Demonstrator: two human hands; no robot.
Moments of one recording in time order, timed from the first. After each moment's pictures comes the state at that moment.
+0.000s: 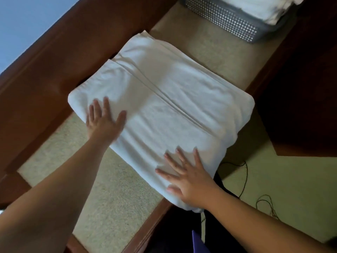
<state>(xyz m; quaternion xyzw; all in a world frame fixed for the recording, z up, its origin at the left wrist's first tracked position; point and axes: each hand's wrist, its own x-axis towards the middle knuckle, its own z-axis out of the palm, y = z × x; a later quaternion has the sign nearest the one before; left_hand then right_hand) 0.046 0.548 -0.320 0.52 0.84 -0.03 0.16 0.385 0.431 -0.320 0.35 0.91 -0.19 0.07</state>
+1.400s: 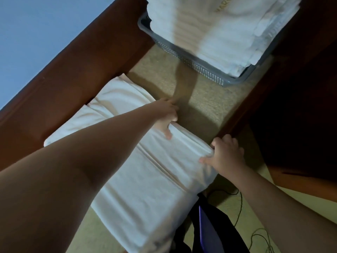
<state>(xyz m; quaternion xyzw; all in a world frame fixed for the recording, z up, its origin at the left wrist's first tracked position) 0.302 0.807 -0.266 0.87 0.35 -0.33 0.11 0.547 0.671 -0.280 0.67 0.68 -0.28 0.11</state>
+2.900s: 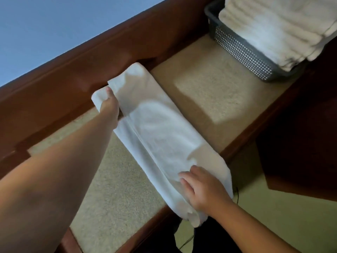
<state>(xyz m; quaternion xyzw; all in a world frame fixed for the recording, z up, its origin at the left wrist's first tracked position) 0.005 0.591 -0.284 0.00 0.79 0.42 0.45 0.379 0.442 -0.270 0.43 0.85 -0.30 -0.01</state>
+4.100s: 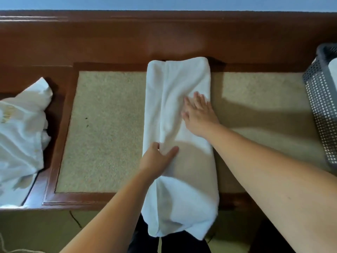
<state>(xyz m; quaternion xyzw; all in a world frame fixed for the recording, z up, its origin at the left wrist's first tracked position) 0.224 0.458 -0.288 0.04 0.87 0.32 0.39 0.217 0.680 -0.308 0.22 0.94 -0.15 0.20</state>
